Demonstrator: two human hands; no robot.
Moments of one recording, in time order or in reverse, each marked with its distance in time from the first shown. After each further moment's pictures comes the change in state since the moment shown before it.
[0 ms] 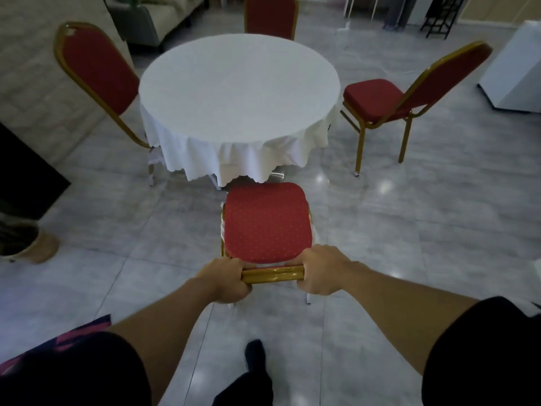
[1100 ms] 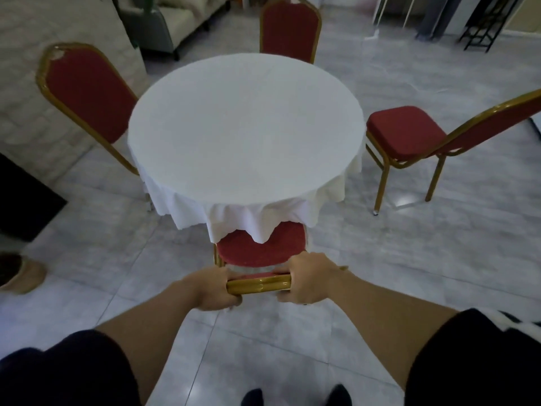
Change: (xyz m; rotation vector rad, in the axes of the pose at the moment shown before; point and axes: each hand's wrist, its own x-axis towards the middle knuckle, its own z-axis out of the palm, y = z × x) left_hand 0.209 -0.030 -0.182 -0.135 -0.135 -0.057; right_hand 0.218 0.109 -0.176 -0.010 -0.052 -0.087
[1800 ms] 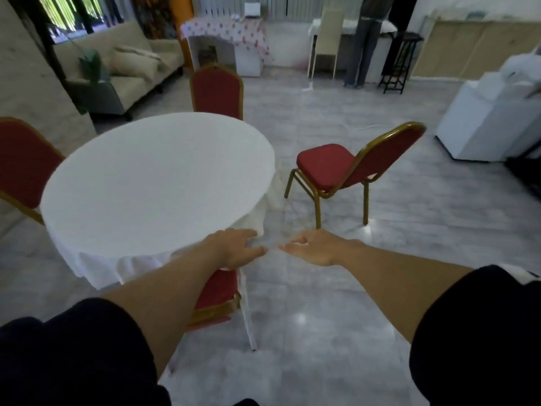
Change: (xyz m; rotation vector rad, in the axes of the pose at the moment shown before) left_hand 0.112 0.322 -0.047 0.274 0.259 0.013; right_hand -0.168 0.236 -0.115 0.400 0.207 0.342
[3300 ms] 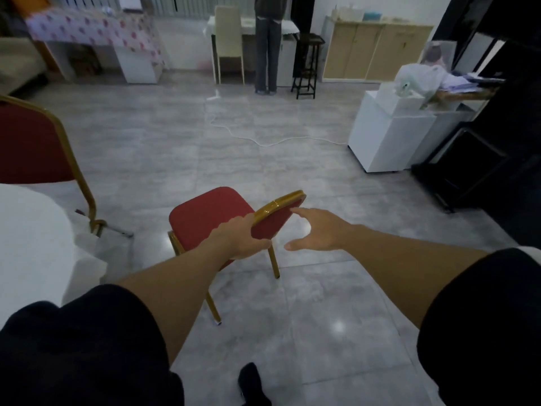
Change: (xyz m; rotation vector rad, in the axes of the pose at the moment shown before) left_hand 0.584 0.468 -0.149 -0.029 0.036 0.222; right_hand 0.236 0.449 -0.505 -0.052 0.237 0.104
